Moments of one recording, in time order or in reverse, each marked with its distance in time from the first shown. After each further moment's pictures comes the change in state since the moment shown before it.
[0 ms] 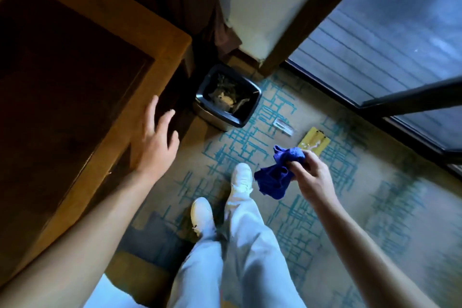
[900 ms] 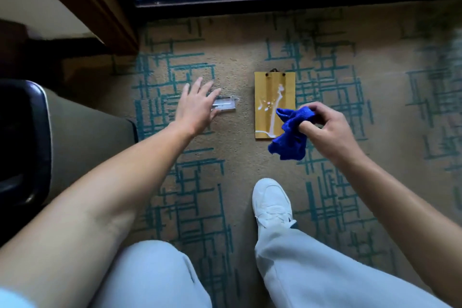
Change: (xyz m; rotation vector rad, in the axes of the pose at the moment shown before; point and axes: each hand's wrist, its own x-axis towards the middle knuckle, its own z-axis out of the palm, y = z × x) left_hand 0.163 0.168 0.592 0.543 -0.542 0.811; right_hand 0.230 0.415 -0.061 0.176 0.382 0.068
